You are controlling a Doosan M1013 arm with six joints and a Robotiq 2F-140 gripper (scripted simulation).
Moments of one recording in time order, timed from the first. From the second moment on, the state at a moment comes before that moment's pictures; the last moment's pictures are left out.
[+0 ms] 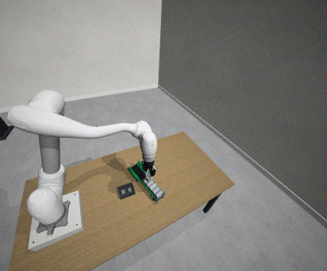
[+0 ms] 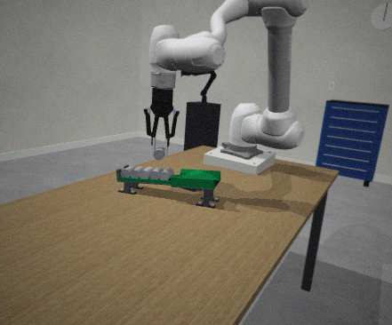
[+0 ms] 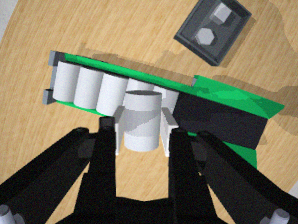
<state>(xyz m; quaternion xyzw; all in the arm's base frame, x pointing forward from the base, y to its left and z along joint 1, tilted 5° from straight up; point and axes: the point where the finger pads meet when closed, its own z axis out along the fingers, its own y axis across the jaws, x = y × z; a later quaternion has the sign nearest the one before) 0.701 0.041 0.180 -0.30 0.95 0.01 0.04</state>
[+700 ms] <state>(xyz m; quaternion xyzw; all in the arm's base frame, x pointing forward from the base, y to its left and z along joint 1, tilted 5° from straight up) 0.698 0.047 0.181 -0.20 0.98 0.01 0.04</state>
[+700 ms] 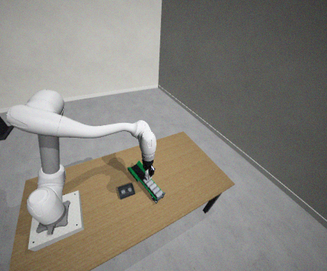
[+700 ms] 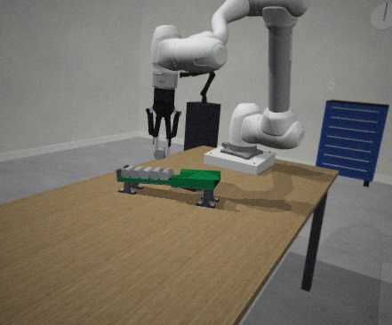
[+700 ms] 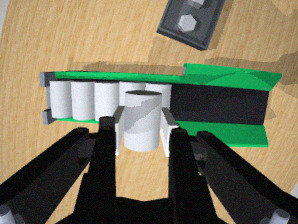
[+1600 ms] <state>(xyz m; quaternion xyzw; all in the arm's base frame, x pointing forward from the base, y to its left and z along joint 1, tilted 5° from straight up) 0.664 0.120 0.189 -0.20 0.98 0.01 0.04</state>
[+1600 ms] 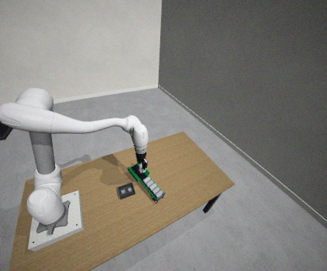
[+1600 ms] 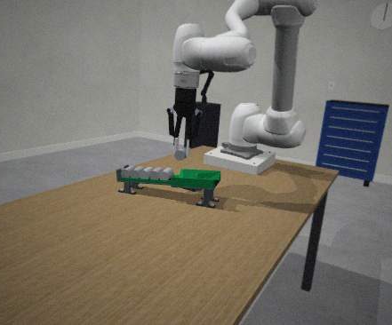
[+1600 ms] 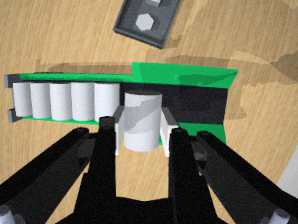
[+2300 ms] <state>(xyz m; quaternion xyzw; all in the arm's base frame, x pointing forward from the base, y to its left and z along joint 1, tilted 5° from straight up) 0.663 0.132 0.144 -0.20 0.98 0.01 0.04</state>
